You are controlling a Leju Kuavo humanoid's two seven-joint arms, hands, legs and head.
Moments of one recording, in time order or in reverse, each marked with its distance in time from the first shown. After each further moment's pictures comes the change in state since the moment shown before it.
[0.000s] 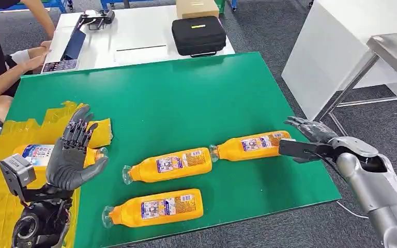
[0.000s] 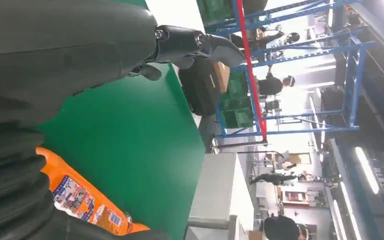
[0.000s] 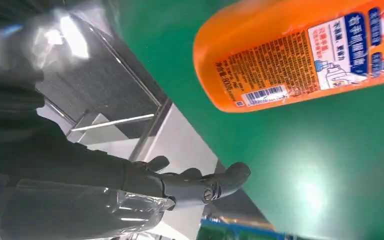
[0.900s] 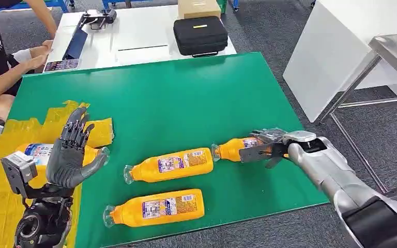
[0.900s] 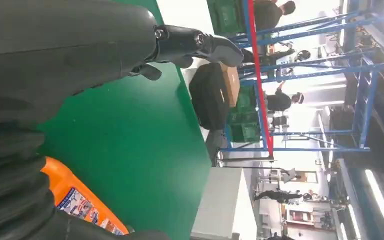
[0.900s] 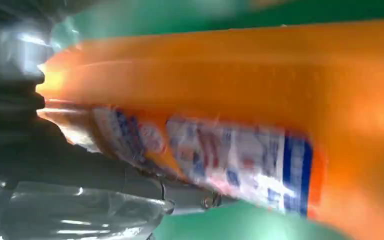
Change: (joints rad) left arm -0.002 0.000 0.001 0.031 0.008 0.047 0.002; right arm -0.314 0.192 0.476 0.428 0.043 0.048 0.050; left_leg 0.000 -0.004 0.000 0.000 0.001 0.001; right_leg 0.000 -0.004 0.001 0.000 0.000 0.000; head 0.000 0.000
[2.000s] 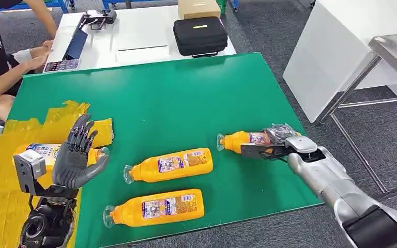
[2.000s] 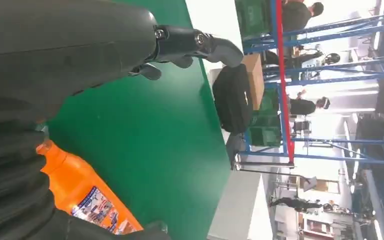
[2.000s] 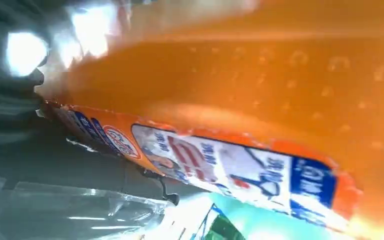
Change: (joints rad) left arm 0.011 -0.004 0.000 0.051 0.005 0.030 0.034; right arm 0.103 -0.008 -0.046 -0.069 -0.005 -0.323 0.240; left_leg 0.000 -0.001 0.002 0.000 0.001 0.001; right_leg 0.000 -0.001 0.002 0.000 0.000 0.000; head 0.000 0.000
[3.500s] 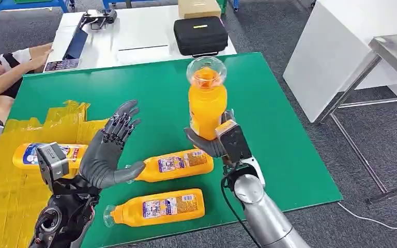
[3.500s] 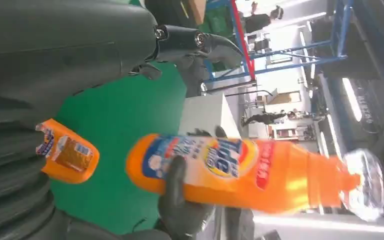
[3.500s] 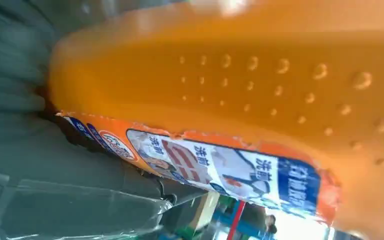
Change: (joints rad) left arm -0.111 -0.014 -0.256 -0.143 0.040 -0.085 0.093; right arm 0.328 0.452 -0.195 -0.653 -0.716 -0.352 -0.281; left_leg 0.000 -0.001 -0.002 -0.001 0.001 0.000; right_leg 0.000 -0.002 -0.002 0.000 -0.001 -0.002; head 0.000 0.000
